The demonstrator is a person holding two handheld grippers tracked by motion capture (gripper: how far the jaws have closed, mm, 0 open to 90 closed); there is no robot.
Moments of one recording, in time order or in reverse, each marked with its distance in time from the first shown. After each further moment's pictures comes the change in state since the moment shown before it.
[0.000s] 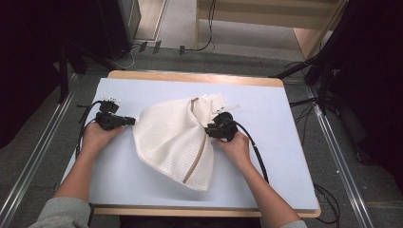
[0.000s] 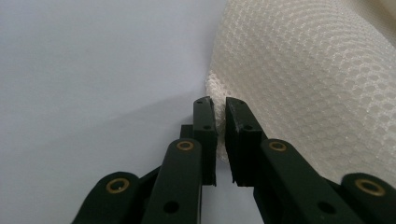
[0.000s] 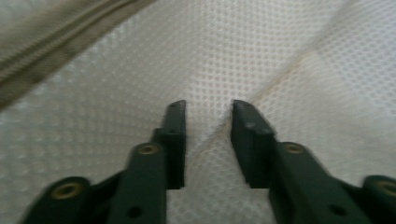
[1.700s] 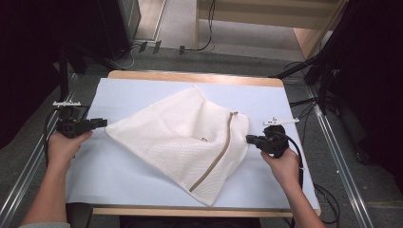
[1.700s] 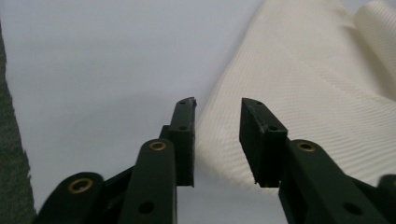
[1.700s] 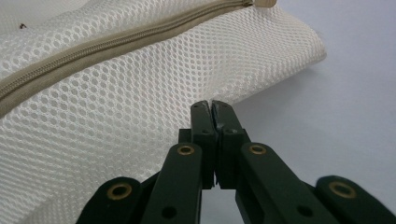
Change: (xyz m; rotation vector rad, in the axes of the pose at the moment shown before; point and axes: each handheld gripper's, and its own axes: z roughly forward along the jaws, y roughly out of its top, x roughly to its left) left arm 0.024 -0.039 -0.090 -0.169 0.043 -0.135; right arm -0.040 -0.064 -0.136 -0.052 -0.054 0.099
